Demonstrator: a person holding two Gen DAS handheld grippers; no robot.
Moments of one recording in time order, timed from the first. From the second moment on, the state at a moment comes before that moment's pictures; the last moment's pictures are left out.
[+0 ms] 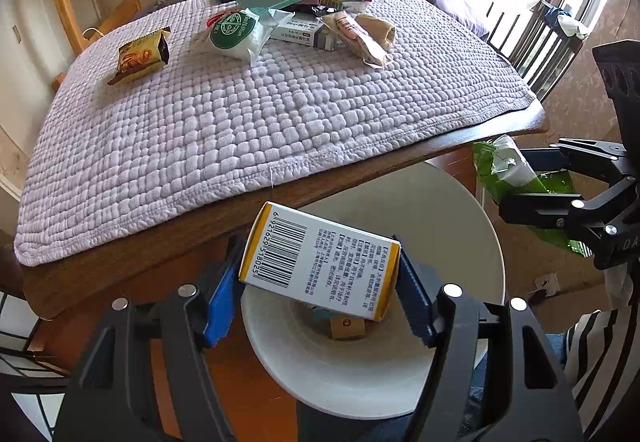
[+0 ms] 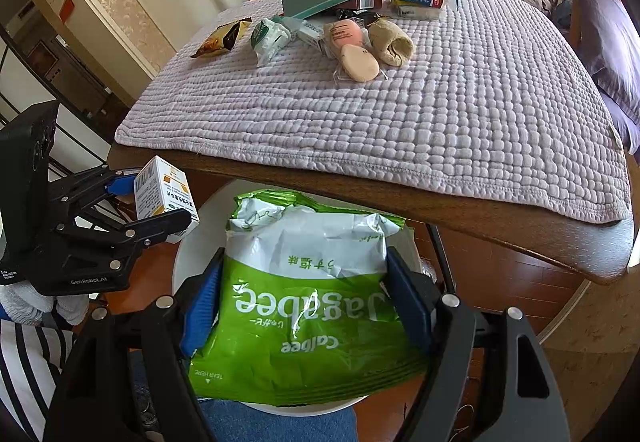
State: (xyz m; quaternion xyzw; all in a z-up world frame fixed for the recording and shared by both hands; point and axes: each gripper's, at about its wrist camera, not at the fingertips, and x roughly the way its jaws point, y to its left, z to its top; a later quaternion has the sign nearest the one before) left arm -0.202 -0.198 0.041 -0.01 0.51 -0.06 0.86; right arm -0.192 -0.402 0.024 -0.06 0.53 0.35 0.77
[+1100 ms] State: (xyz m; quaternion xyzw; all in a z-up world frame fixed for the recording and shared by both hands) left arm -0.203 -0.204 0.013 -0.01 0.55 -0.08 0.83; right arm -0.189 -0.393 -0.002 -0.05 0.57 0.34 0.75
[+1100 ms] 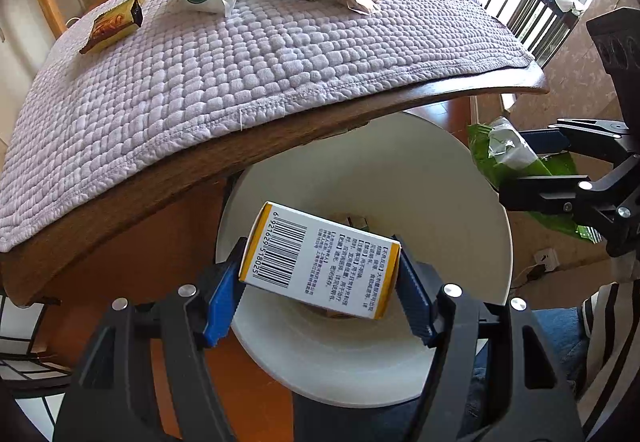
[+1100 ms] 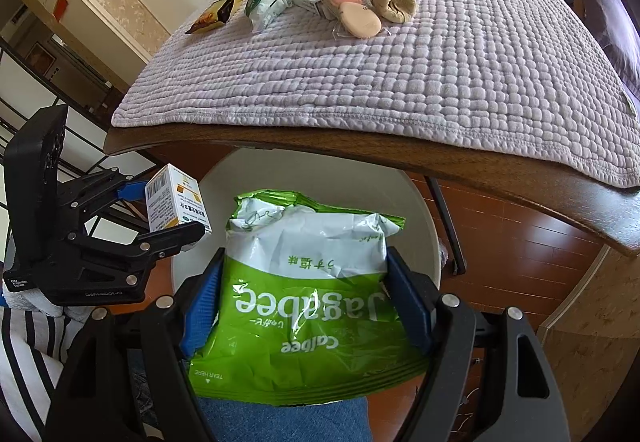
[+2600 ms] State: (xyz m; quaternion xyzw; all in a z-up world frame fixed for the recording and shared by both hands) left arm -0.183 -0.236 -0.060 0.03 0.57 -0.08 0.81; right arm -0.178 -0.344 -0.055 -0.08 0.58 0.34 0.74
